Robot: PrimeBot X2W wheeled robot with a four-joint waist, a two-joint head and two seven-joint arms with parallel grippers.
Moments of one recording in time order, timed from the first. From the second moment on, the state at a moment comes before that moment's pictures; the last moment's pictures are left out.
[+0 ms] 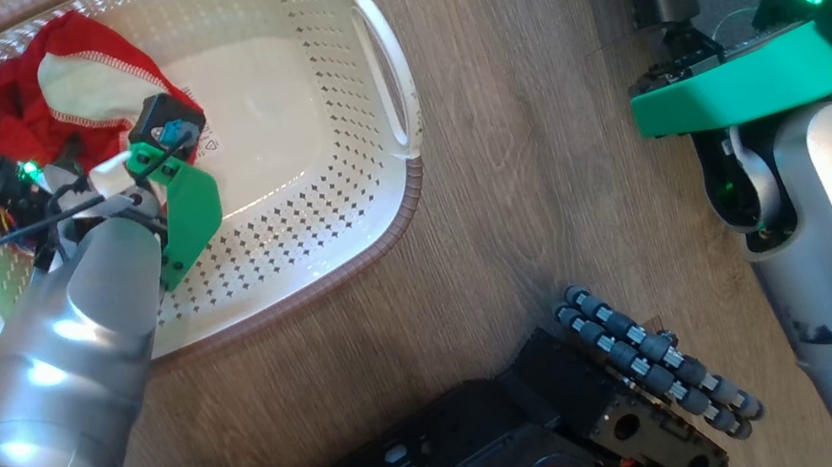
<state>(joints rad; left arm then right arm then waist) -1.05 0.12 -0.88 1.30 -0.07 0.12 0.11 -0.59 -0.06 0.20 0.01 0.26 0.13 -0.25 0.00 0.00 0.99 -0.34</state>
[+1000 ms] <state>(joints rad) -1.00 0.11 -0.85 1.30 -0.19 0.05 -0.12 -0.61 -0.06 0.16 0.06 0.24 0.13 -0.25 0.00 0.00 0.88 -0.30</state>
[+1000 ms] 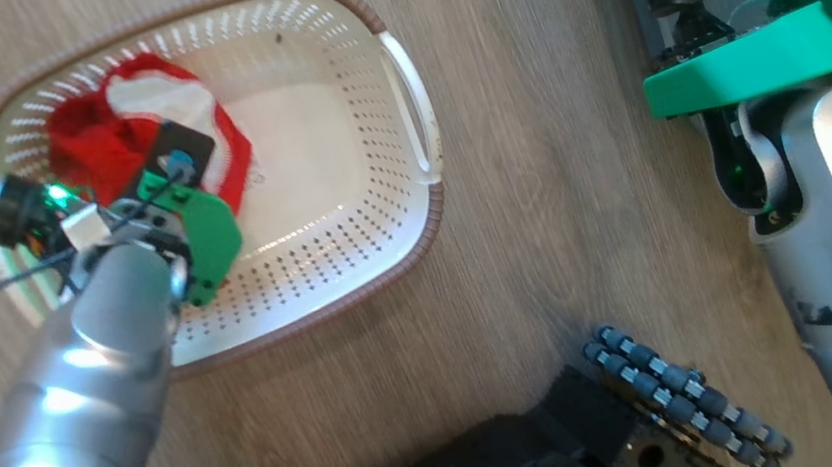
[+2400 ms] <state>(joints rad) -0.51 0.04 -0.74 0.56 -0.41 0.10 -0.25 -0.15 -0.12 0.12 0.28 0.19 0.13 -0.25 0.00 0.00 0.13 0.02</state>
